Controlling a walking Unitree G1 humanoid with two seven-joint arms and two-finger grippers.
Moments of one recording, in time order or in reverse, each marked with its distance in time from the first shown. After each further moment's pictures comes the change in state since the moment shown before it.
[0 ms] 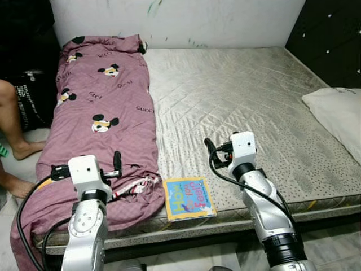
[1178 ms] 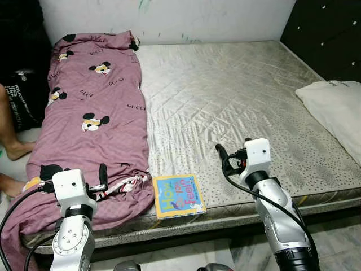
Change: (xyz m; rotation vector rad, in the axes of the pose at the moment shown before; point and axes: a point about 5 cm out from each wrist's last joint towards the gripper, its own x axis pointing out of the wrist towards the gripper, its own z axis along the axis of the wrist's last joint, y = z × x) left arm -0.022 0.033 -0.011 0.060 0.034 0.088; right arm -0.024 -0.017 -0.007 0.019 0.018 -0.016
